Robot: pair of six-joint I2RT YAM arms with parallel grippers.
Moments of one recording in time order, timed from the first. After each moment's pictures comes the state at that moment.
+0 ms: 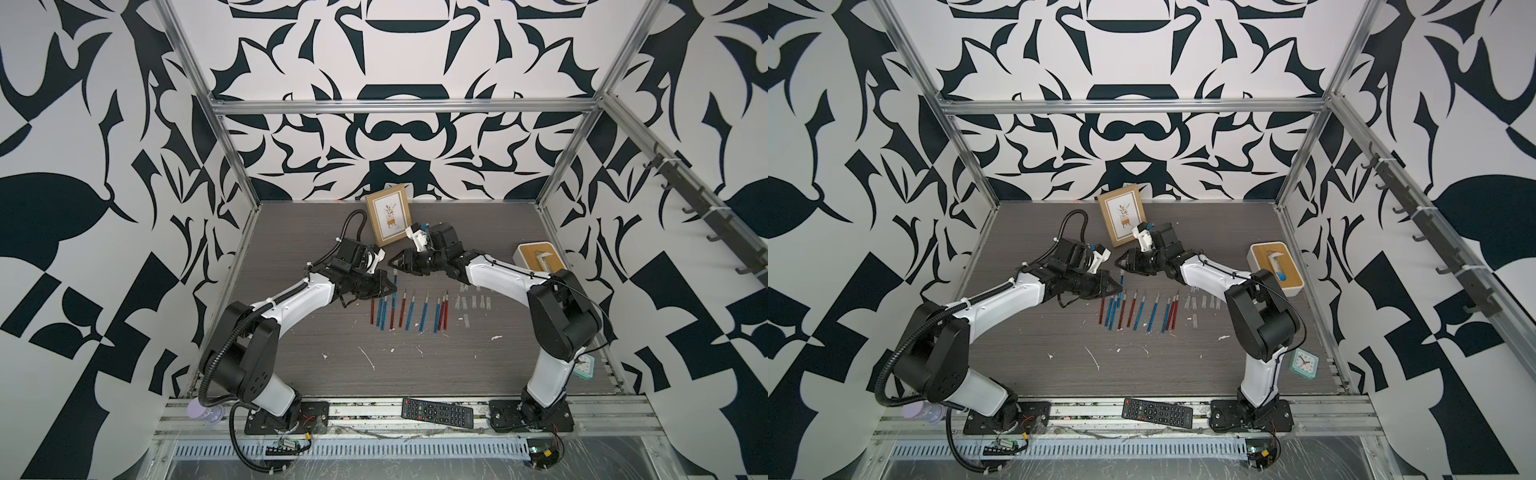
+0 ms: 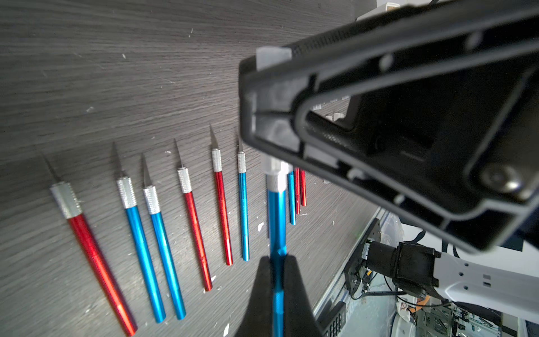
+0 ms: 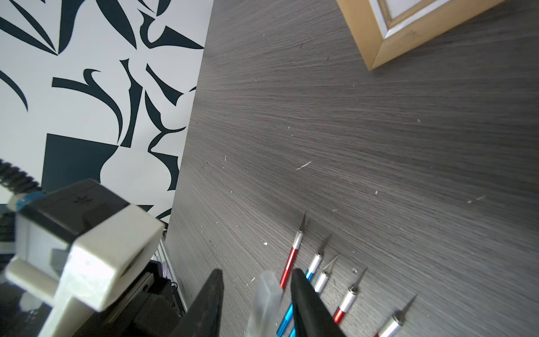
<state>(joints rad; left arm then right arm) -0.53 1.55 0.98 -0.30 0.61 -0.55 0.55 1.83 1.21 -0.02 -0.59 0.69</state>
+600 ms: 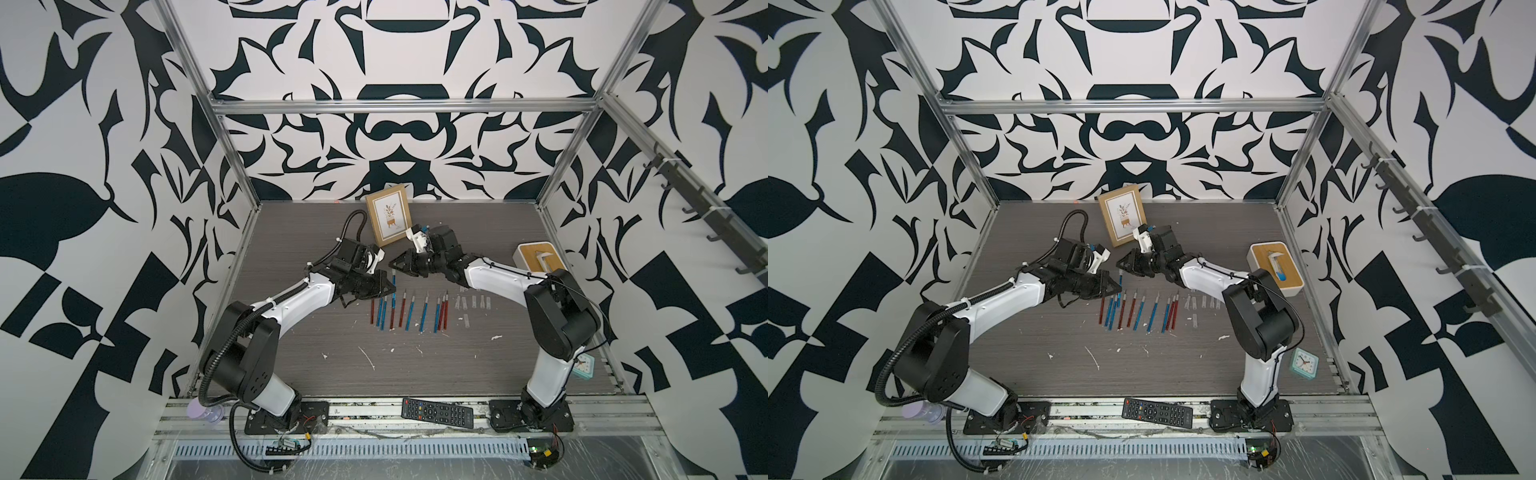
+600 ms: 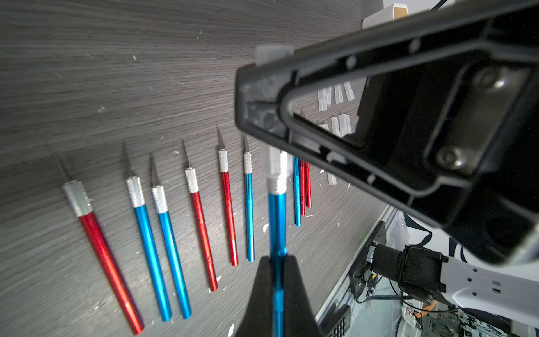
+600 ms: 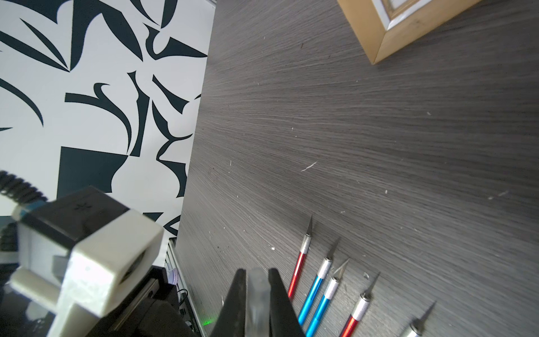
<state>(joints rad) -0.53 1.55 0.98 -0.31 0.59 -0.55 0.55 1.83 1.17 0.07 -0.59 0.77</state>
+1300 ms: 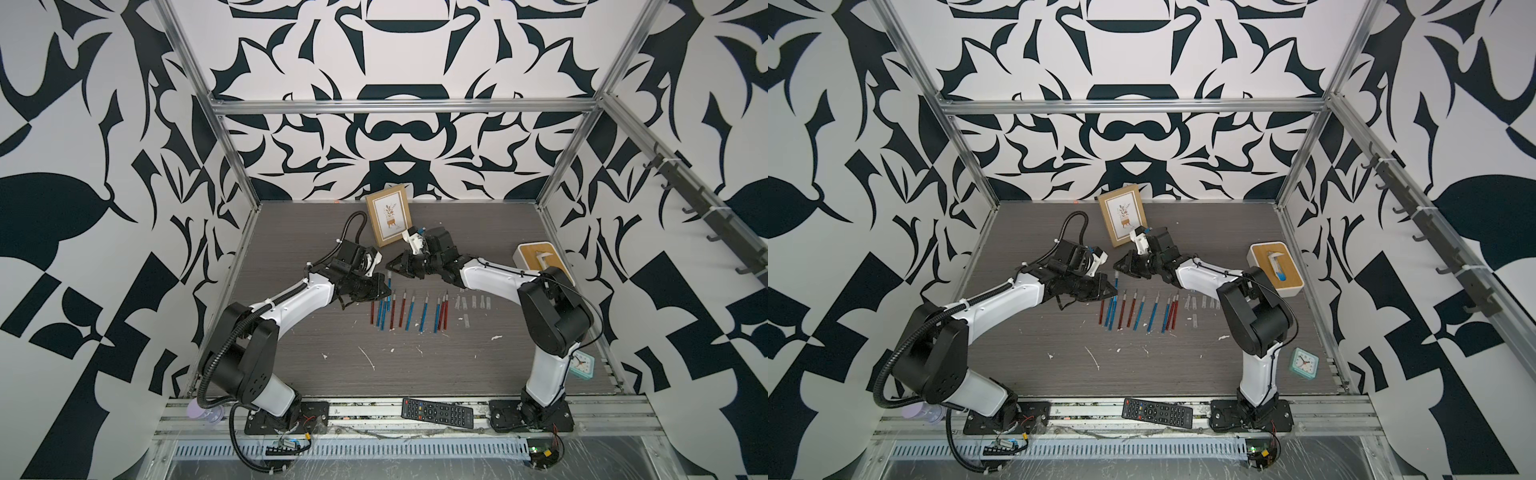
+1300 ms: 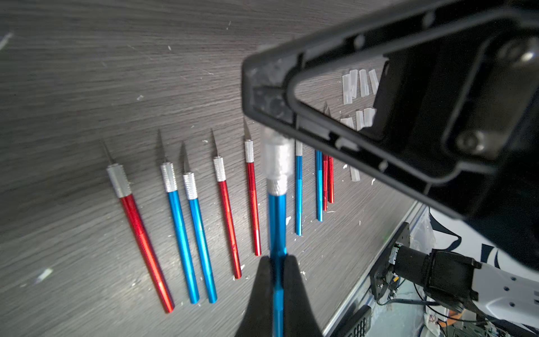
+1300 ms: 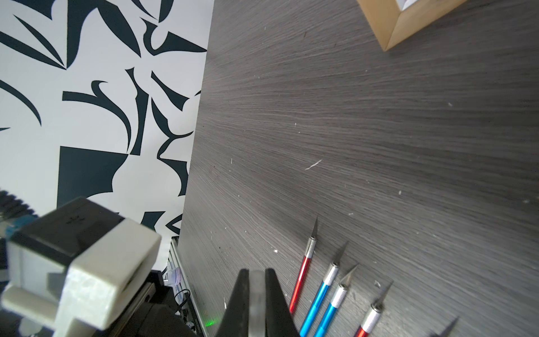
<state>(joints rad) -0.53 1.53 0.97 -0.39 0.51 -0.49 0.56 1.88 1.20 0.09 -0.60 0.79</state>
